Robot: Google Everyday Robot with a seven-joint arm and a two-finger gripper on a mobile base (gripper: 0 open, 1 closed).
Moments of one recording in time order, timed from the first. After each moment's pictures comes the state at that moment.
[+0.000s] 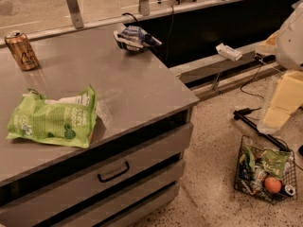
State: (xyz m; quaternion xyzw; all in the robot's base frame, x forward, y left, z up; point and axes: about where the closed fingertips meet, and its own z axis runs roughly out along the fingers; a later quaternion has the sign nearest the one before) arm 0.438 -0.216 0.978 -0.60 0.78 -0.04 0.16
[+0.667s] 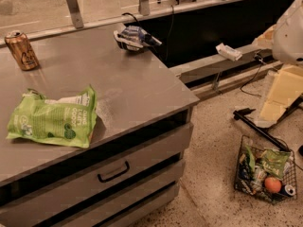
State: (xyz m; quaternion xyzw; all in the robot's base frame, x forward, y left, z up) arm 0.449 -0.214 0.983 -0.61 0.77 -0.04 0.17
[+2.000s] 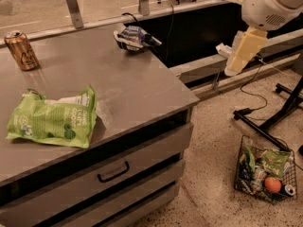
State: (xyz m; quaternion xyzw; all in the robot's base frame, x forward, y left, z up) arm 0.582 -0.188 1.016 -0.66 0.68 -0.12 0.31
